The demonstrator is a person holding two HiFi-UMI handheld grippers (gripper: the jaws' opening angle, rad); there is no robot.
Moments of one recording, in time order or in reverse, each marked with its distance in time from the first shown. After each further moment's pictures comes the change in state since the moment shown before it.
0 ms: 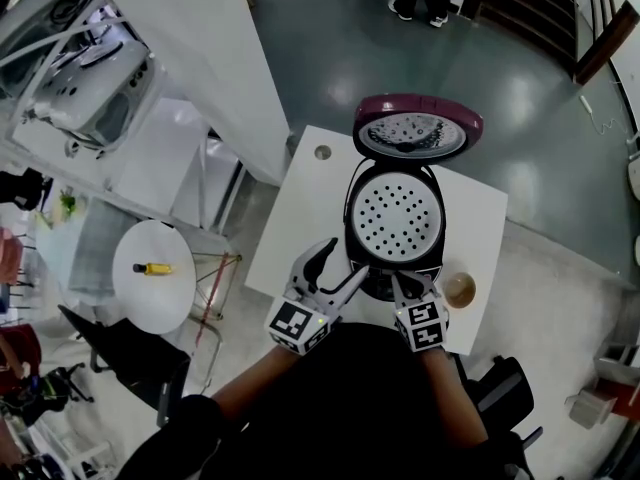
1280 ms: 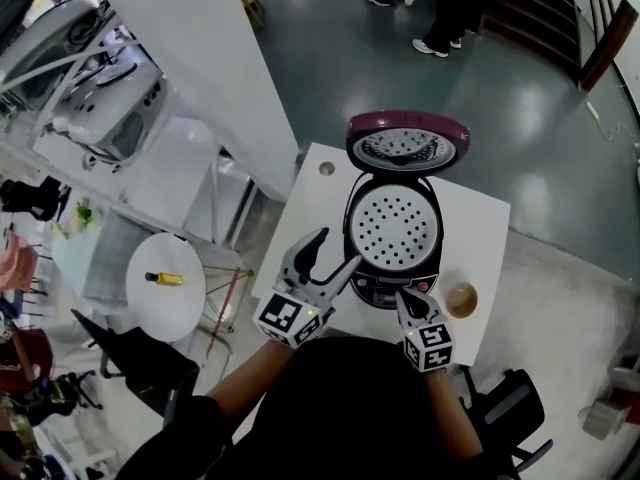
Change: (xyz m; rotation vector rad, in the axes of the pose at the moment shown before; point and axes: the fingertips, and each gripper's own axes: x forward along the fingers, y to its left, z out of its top) left arm 0.011 0.002 0.049 0.096 -0.055 0.025; right arm -0.039 -0.002 0.002 0.155 -0.201 0.051
